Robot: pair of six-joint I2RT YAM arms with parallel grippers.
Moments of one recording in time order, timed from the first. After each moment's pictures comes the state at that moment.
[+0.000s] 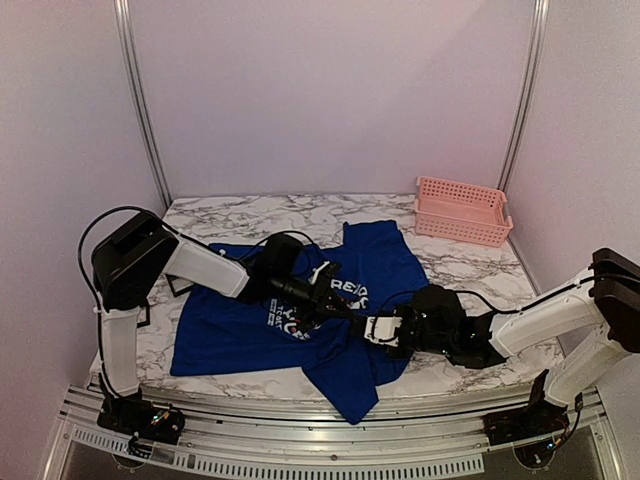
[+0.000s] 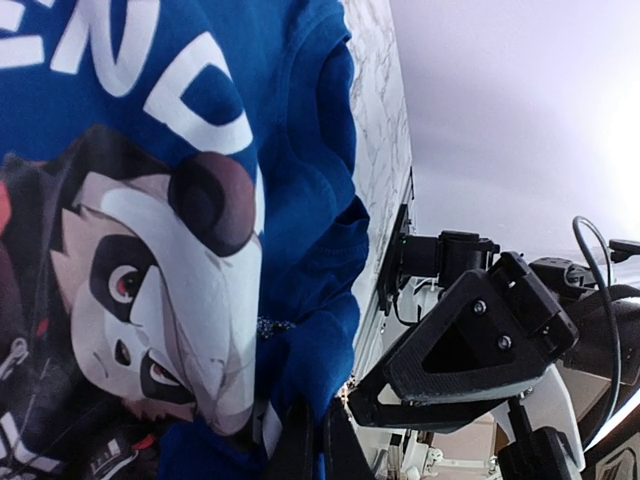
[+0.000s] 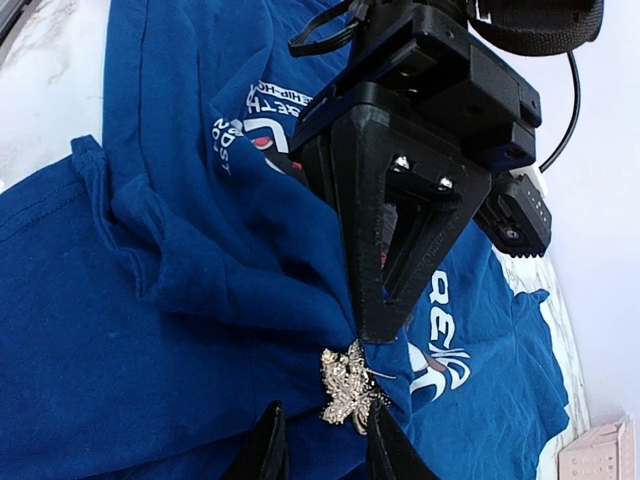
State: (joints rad) left arm -0.77 2.07 1.11 0.32 0.88 -0.90; right arm 1.03 1.52 0.52 0.51 0.10 -0.64
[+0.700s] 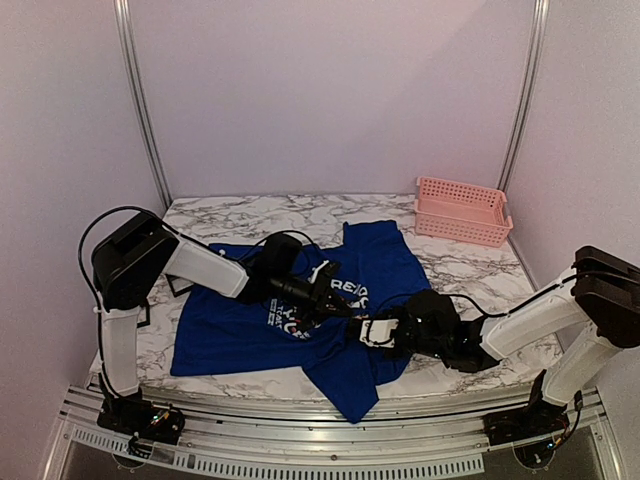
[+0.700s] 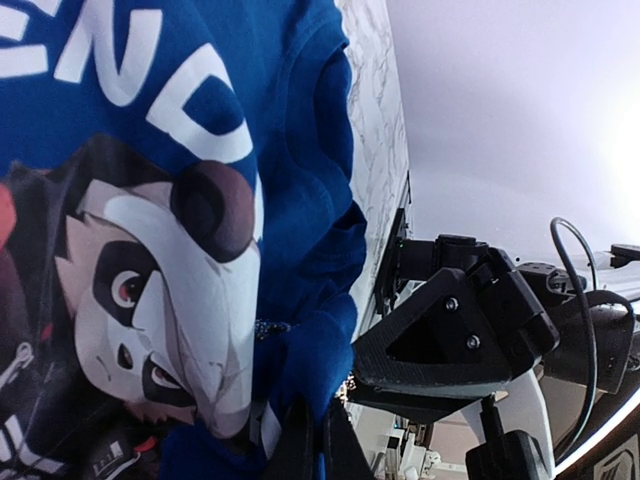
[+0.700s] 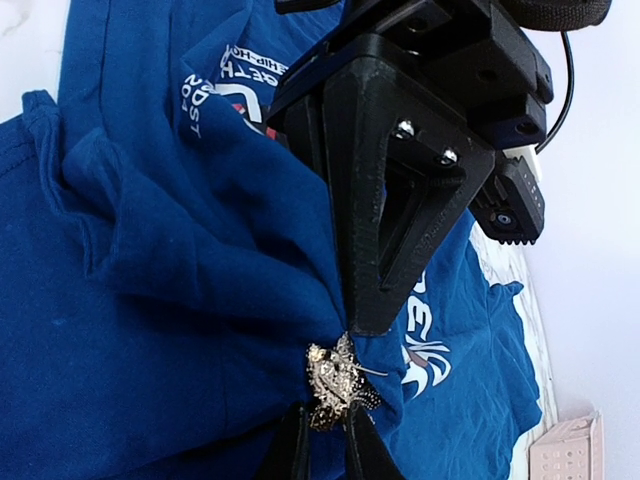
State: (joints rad) left arm -0.76 2.07 1.11 0.35 0.88 -0.92; right arm 1.04 1.60 0.51 0.61 0.20 -0.72
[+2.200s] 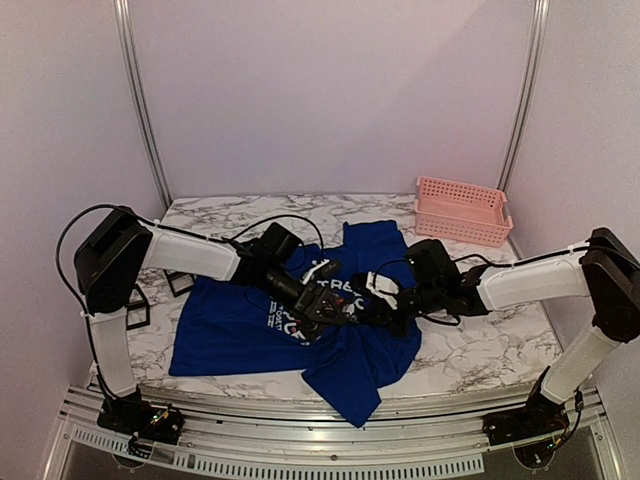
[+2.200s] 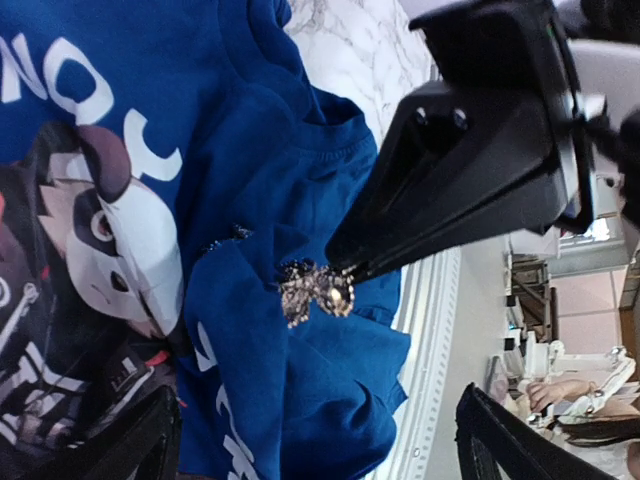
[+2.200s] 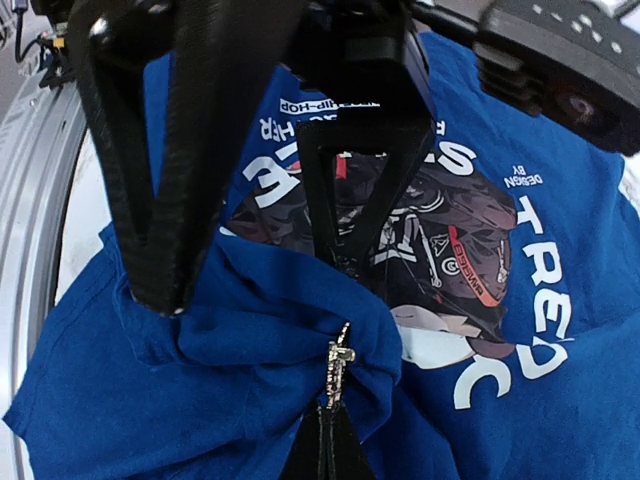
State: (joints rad) left arm -0.75 1.97 1.18 -0.14 0.91 -0.31; right arm 0.80 1.60 0.79 0.09 -0.42 -0.38
